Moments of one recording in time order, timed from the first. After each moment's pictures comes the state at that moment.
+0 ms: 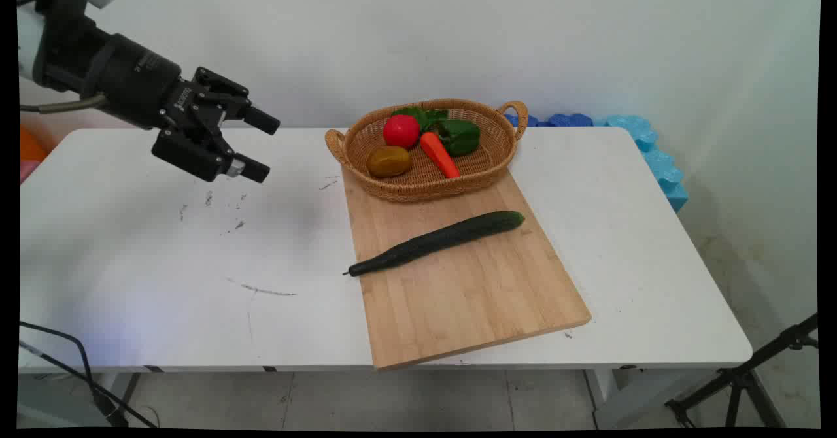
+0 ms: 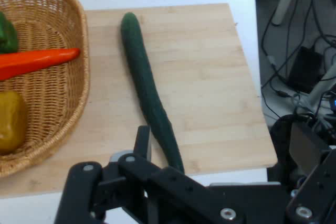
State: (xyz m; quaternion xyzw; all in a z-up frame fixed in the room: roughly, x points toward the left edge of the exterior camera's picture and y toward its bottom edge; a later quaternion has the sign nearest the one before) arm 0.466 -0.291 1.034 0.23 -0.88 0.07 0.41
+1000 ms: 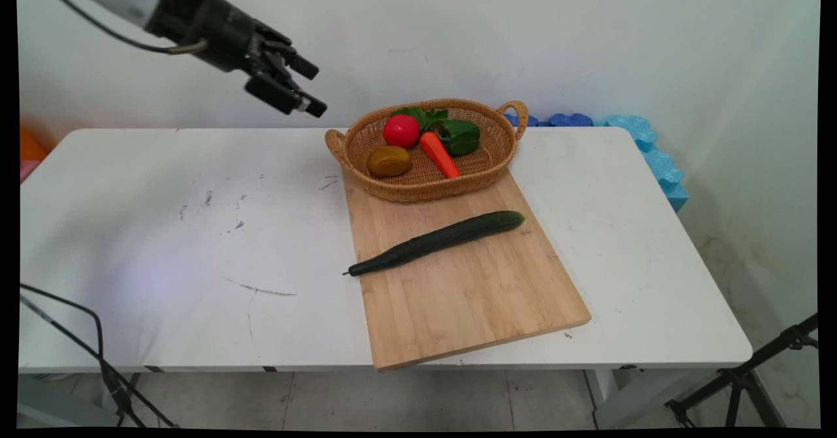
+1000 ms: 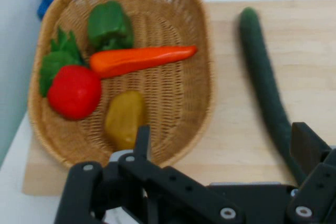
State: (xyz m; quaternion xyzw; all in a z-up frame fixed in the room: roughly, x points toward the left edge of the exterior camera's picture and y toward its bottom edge) arm 0.446 -0.402 1.039 0.28 -0.88 0.14 0.35
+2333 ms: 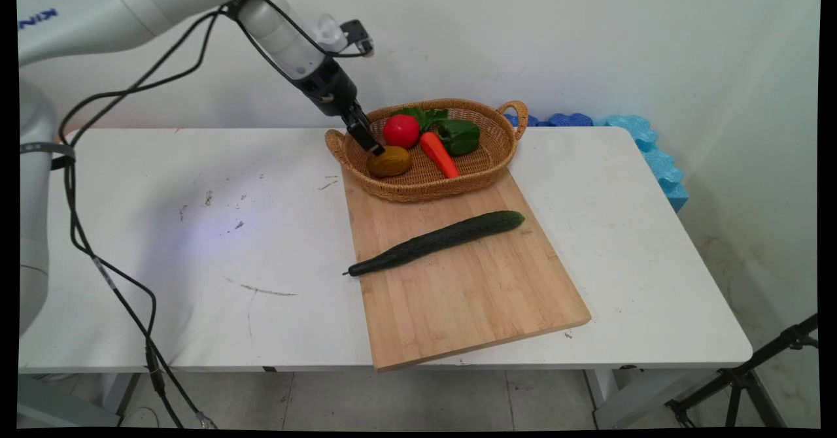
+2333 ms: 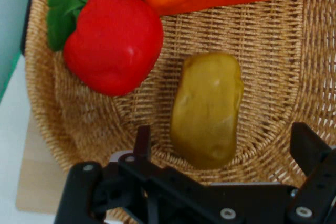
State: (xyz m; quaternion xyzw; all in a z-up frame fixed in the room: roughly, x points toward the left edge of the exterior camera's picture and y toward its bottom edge) arm 0.387 -0.578 0.901 0.35 -0.91 0.08 0.22
